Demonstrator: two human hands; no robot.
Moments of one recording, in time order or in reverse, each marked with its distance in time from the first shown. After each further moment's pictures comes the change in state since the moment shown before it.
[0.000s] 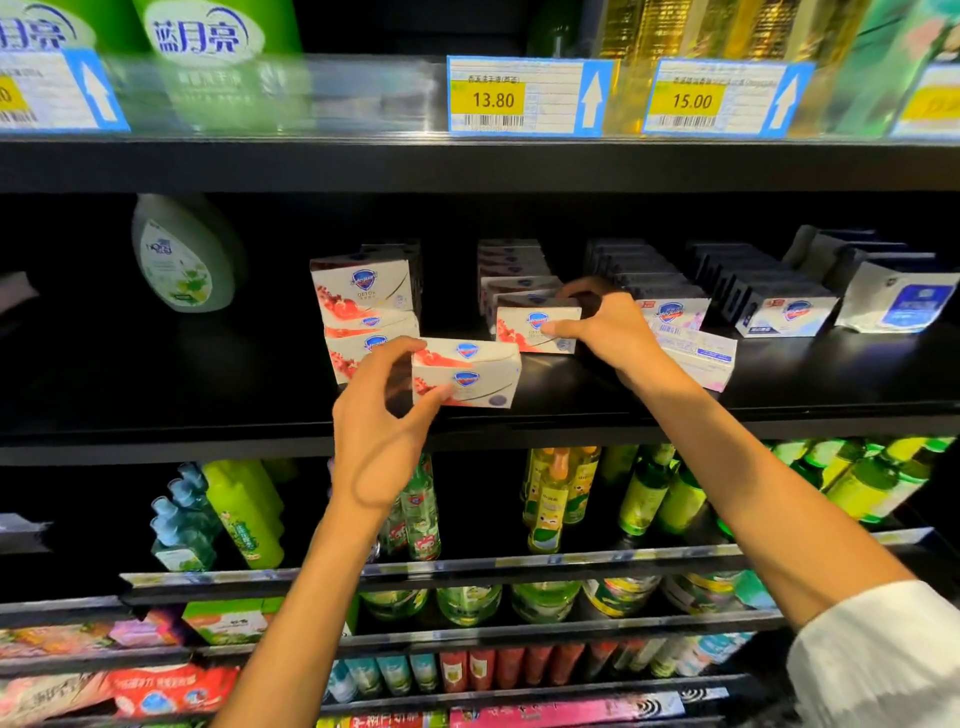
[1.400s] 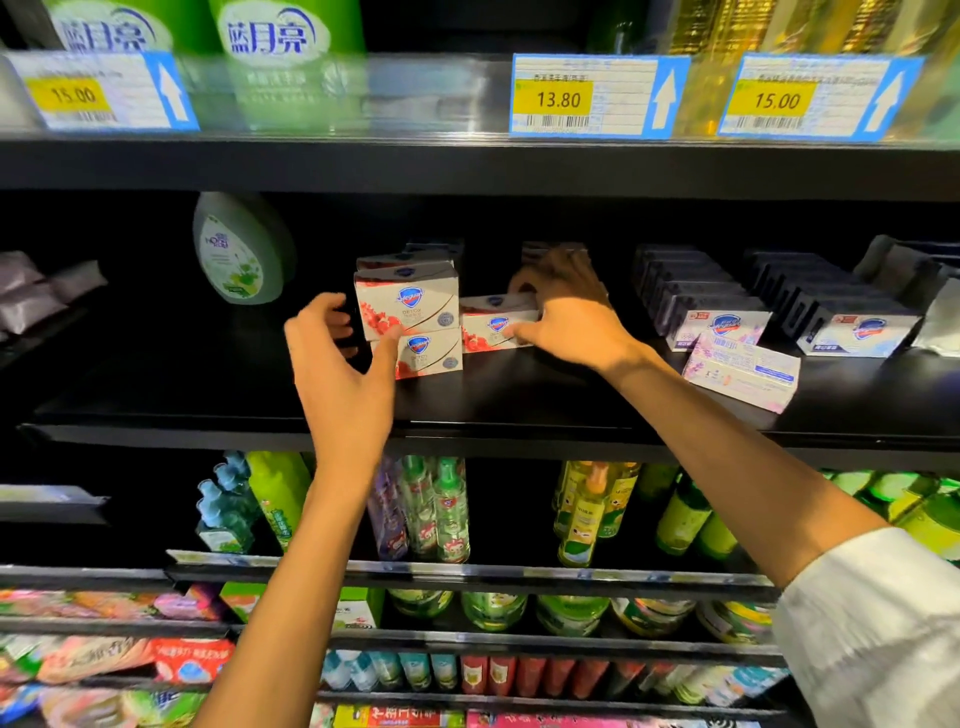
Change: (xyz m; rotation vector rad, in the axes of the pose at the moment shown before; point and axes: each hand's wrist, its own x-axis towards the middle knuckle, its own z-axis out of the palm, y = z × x) left_hand 0.039 -0.020 -0.038 0.200 0.420 0.002; right_hand 0.021 -0.055 0.063 -0.718 -0.096 -0.468
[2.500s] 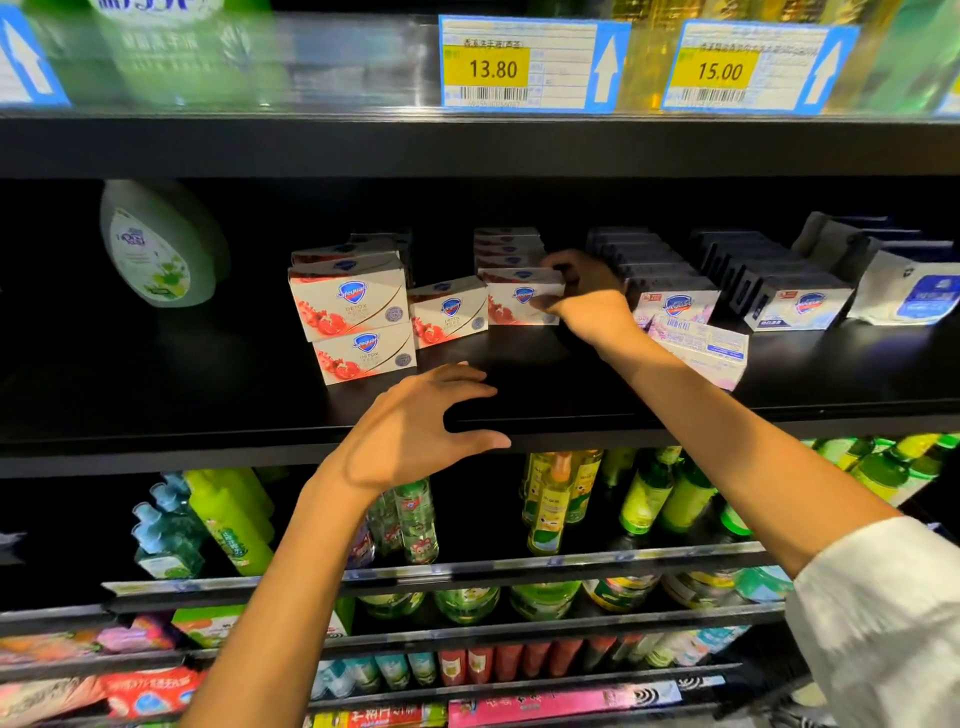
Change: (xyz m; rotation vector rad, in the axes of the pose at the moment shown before) left_hand -0.020 0.014 0.042 0.283 -1.103 0.233; right_hand -0.007 0.074 0.015 0.582 0.187 0.409
